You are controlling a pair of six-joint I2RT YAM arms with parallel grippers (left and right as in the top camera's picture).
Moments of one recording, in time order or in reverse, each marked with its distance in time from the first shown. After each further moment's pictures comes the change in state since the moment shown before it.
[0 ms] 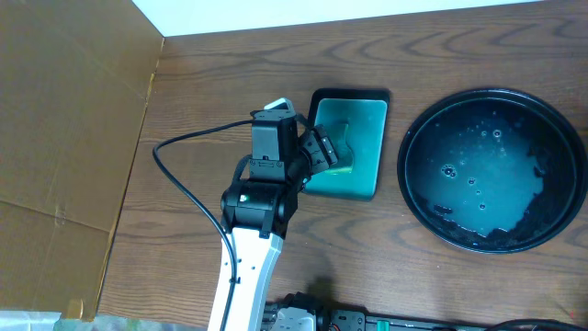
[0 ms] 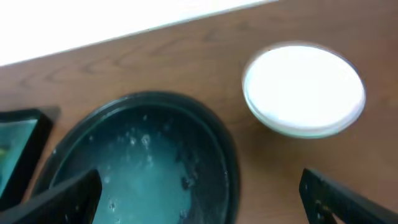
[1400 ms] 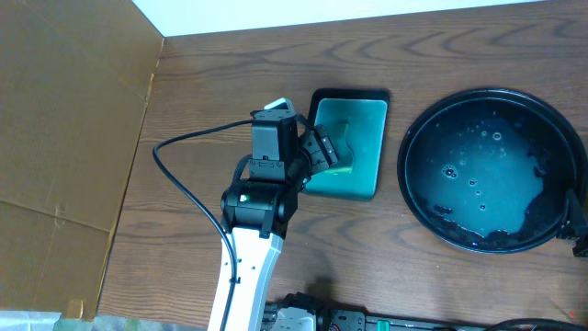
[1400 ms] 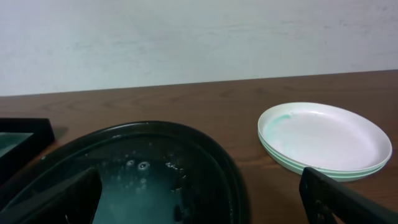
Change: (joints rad) left arm 0.000 0.000 0.000 0.000 0.000 0.000; right arm 0.092 -0.753 -0.761 0.488 0.047 -0.098
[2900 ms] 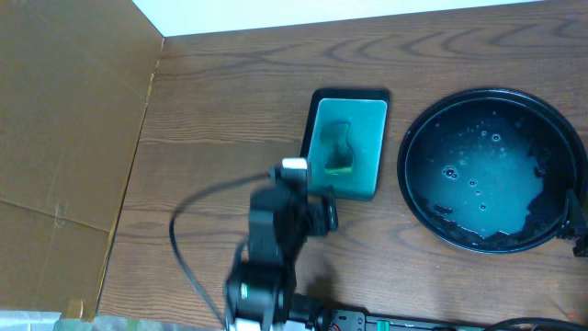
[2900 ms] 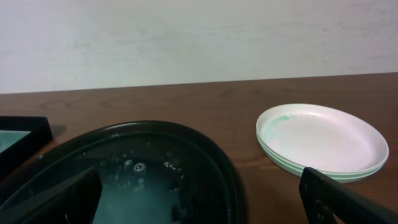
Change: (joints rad) left arm 0.000 -0.512 -0.422 0.084 0.087 0.391; right arm 0.000 0.000 0.000 0.000 0.000 -0.014
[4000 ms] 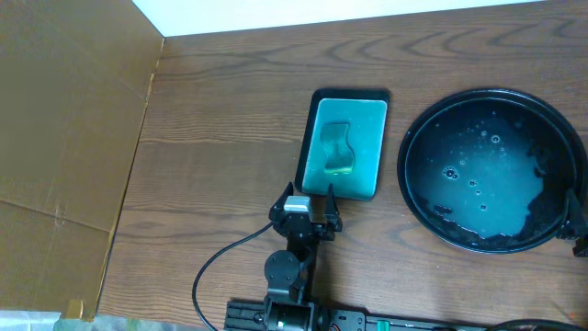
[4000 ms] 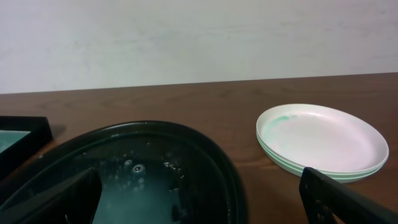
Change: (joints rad) left arm 0.048 -0.572 -0.681 0.698 -0.011 -0.006; right arm 0.000 0.000 0.000 0.000 0.000 0.000
